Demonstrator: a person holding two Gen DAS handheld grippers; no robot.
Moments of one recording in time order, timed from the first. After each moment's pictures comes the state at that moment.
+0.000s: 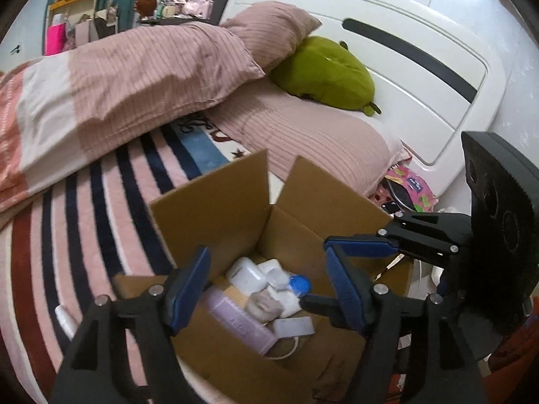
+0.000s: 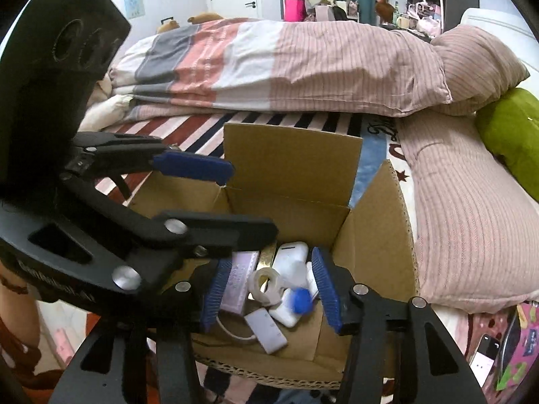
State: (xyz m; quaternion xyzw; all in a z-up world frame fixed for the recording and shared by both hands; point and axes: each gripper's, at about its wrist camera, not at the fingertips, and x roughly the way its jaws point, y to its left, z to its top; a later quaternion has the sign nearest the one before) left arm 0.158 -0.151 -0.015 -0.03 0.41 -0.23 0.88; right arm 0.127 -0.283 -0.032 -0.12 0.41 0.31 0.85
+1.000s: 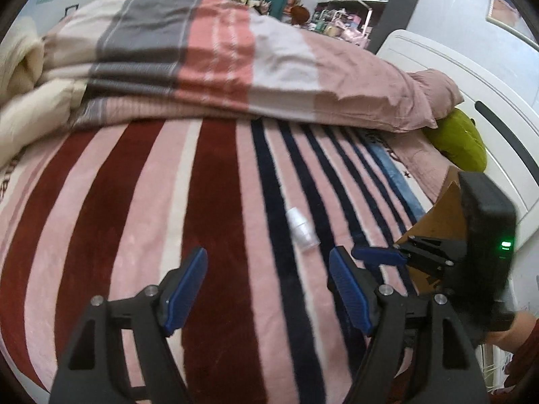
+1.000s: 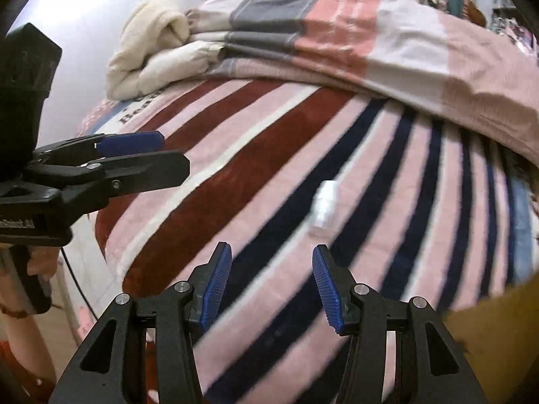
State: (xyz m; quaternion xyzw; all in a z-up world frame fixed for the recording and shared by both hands) left arm 0.047 0.137 -0.093 -0.16 0.40 0.00 0.90; right arm 0.097 -0.022 -0.121 -0.16 0.43 0.42 0.78
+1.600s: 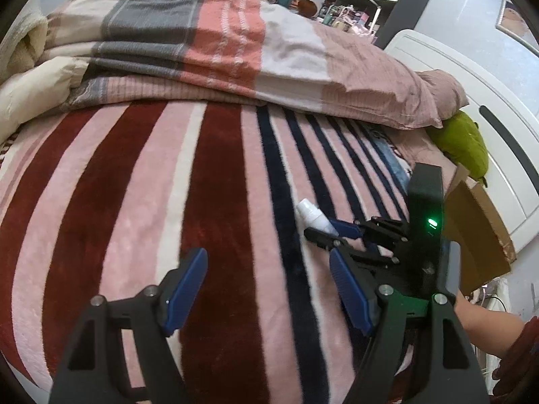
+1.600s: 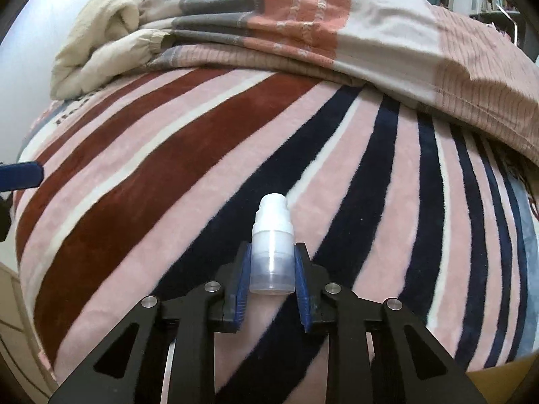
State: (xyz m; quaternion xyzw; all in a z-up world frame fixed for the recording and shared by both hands) left arm 0.048 0.137 -0.102 -0.18 0.41 -0.01 0.90; right arm 0.145 -0.004 -0.172 -0.18 0.40 0.38 0.81
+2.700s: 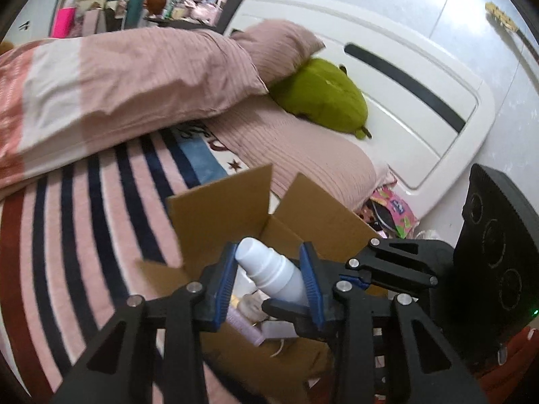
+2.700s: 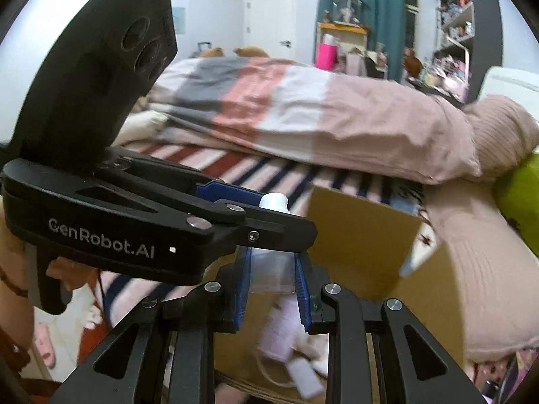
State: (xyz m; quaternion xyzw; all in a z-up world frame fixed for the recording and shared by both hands) left arm 0.161 -0.135 -0.012 -0.09 0.40 -0.26 0.88; right arm 0.112 -0.237 -0.021 -0.15 0.32 0.35 0.87
